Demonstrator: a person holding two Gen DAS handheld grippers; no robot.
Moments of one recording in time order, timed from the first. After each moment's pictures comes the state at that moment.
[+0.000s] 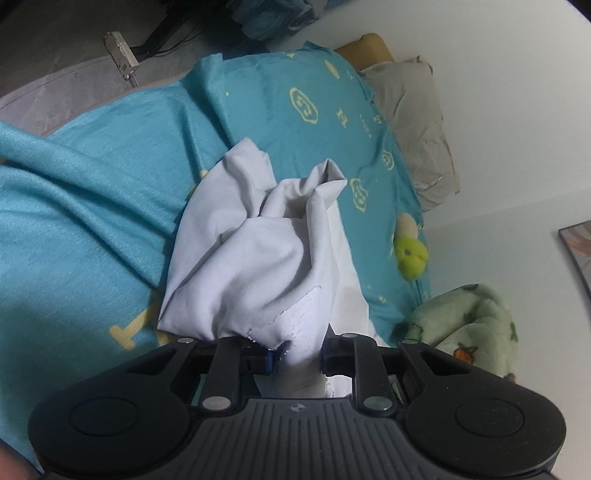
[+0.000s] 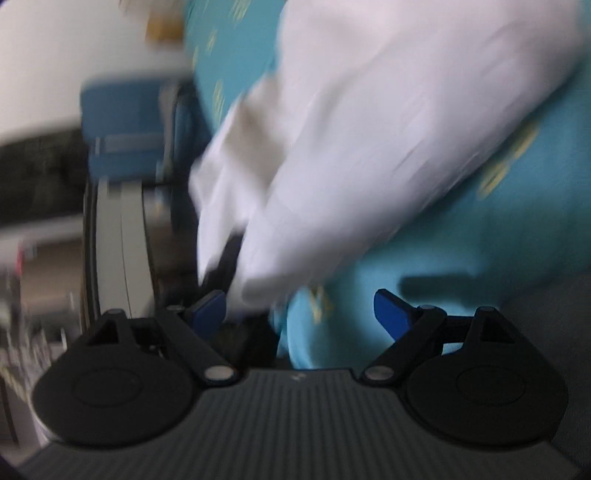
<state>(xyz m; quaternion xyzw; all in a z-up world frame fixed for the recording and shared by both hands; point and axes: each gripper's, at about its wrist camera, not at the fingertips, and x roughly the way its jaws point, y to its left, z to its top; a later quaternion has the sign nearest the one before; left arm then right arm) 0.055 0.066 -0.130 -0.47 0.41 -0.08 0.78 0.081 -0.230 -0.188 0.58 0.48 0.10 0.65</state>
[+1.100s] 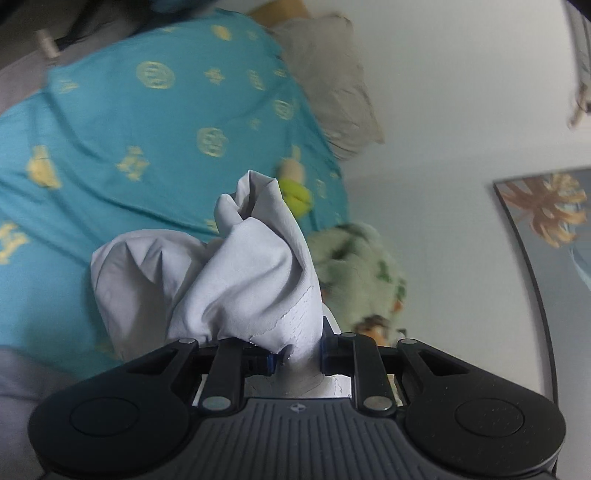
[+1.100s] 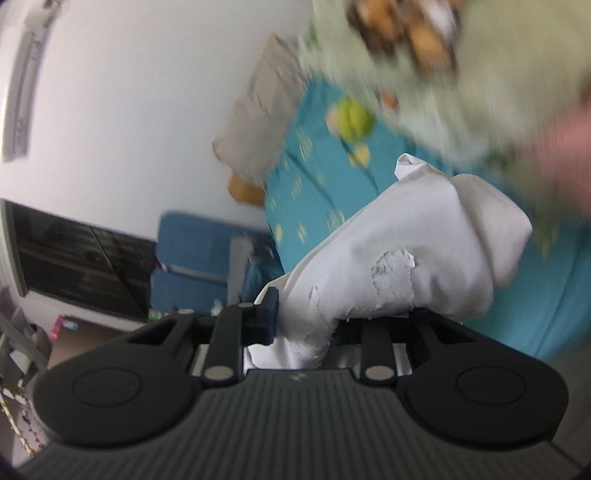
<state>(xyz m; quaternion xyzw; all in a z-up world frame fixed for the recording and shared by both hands) 0.049 -0.080 0.101 -0.47 0.43 -0.19 0.75 0.016 -0.422 0.039 0.56 0.26 0.05 0.78</state>
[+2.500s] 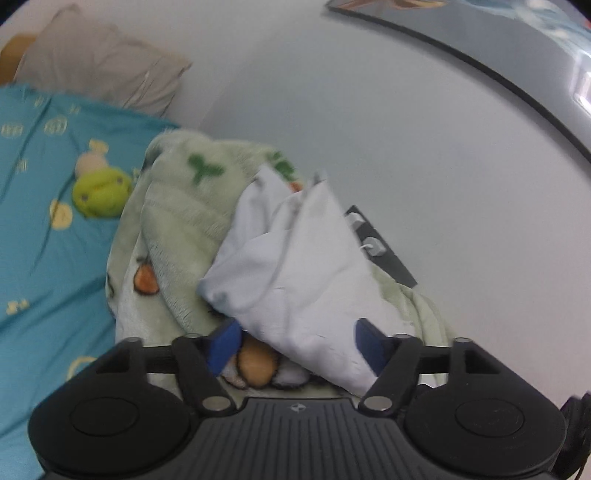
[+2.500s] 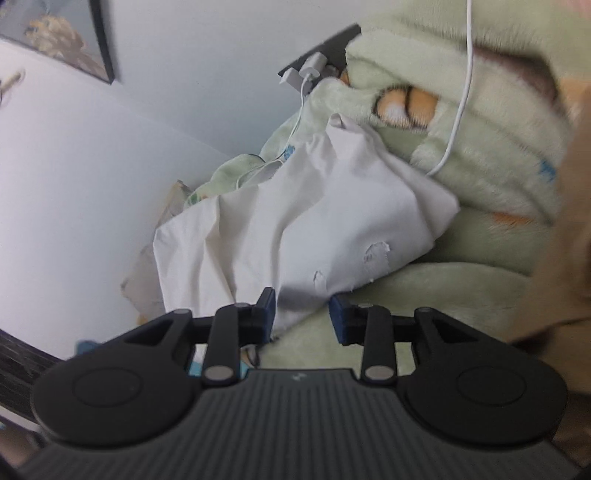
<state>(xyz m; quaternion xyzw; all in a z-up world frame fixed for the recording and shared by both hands) 0.062 -0.338 0.108 -0.15 0.36 -0.40 0.83 -0.021 -0.620 0.035 0.51 0.20 -0.17 0.82</state>
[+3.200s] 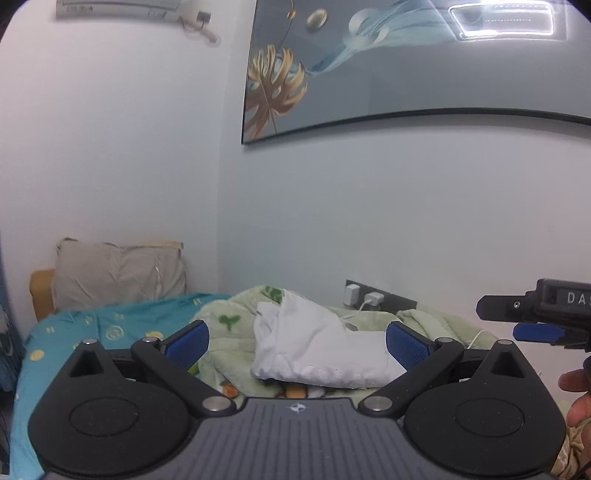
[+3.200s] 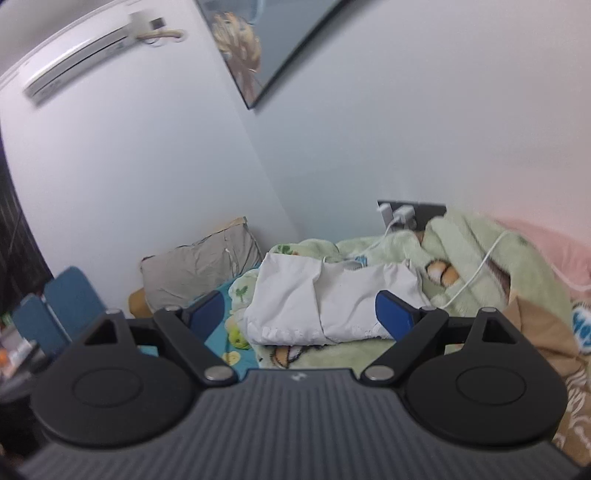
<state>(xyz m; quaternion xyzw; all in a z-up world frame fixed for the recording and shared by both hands) -0.136 -0.266 0.229 0.03 0.11 -0.36 0.93 -0.146 -0.501 0.156 0.23 0.10 -0.17 0.95</state>
